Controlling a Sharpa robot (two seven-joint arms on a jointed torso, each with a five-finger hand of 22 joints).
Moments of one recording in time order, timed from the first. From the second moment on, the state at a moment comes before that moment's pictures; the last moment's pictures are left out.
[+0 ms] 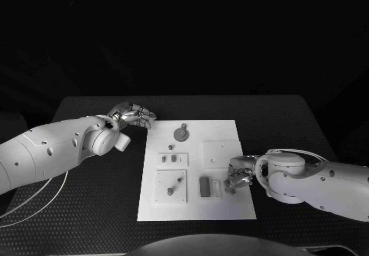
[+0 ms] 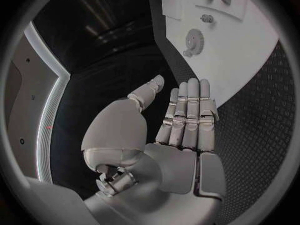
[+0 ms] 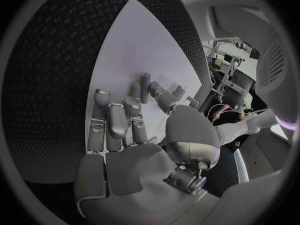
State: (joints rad) left arm 1.22 -0.73 -0.15 1.17 -0.33 -0.18 0.14; left_hand 1.08 -0.09 0.53 -0.25 0.05 0.91 0.16 0.28 0.53 1.17 0.12 0.07 0.33 0.99 0.06 0.60 0.56 0.02 1.01 -0.04 0.07 0.99; right arm 1.12 -0.93 -0.23 1.71 -1.41 0.03 -0.45; right_hand 0.86 -0.04 0.66 -0.30 0.05 1.11 0.04 0.24 0.76 1.22 -0.03 1.09 1.20 1.29 -0.12 1.48 1.05 0.26 1.09 -0.01 0.89 1.31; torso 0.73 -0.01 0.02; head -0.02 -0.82
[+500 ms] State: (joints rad) left arm 1.22 -0.73 -0.15 1.17 -0.33 -0.18 0.14; left_hand 1.08 -0.09 0.53 -0.25 0.05 0.91 0.17 0.28 0.53 1.17 0.12 0.07 0.33 0.99 0.06 0.60 0.56 0.02 1.01 -0.04 0.07 0.99; right arm 1.14 -0.97 -0.23 1.76 -1.23 -0.06 -0.48; right_hand 0.88 -0.02 0.66 -0.30 0.05 1.10 0.06 0.24 0.65 1.23 -0.03 1.11 1.22 1.30 -0.12 1.48 1.05 0.25 1.09 -0.01 0.90 1.31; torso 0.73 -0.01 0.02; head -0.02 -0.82
